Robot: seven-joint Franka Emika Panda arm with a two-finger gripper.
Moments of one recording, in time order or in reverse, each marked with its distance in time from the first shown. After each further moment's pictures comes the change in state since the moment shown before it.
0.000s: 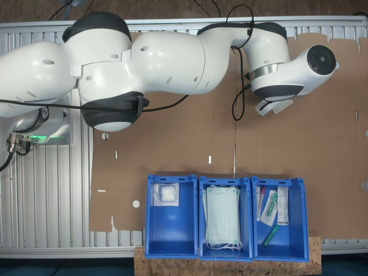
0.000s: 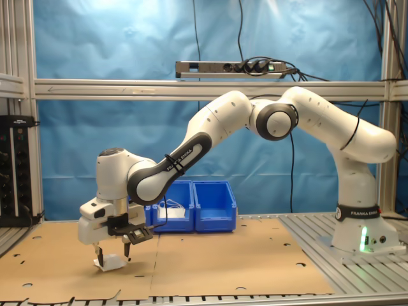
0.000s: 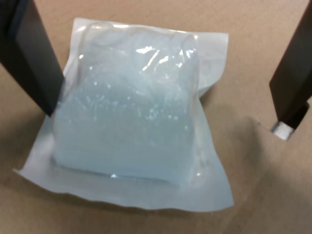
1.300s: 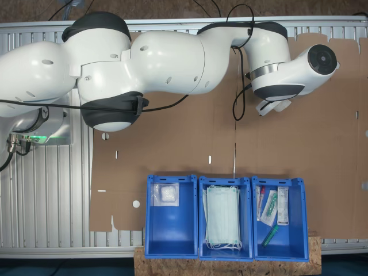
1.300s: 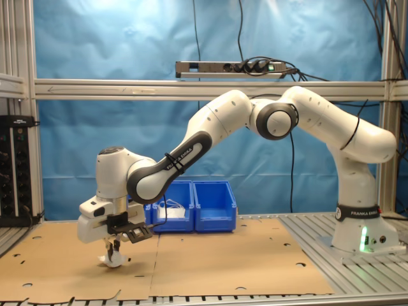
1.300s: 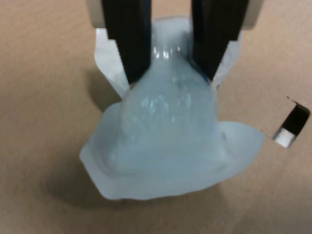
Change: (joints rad) arm 0.000 -0.005 0.000 0.000 0.000 0.001 0.000
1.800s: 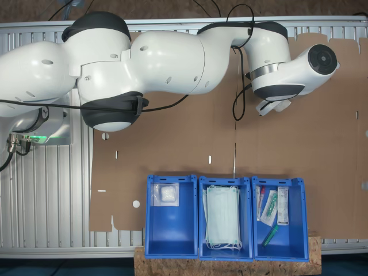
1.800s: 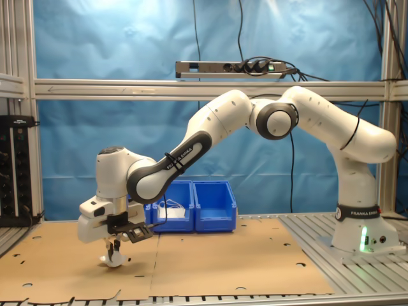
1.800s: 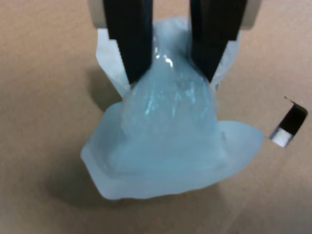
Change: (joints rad) arm 0.000 -0.001 0.000 0.000 0.000 -0.004 0.000
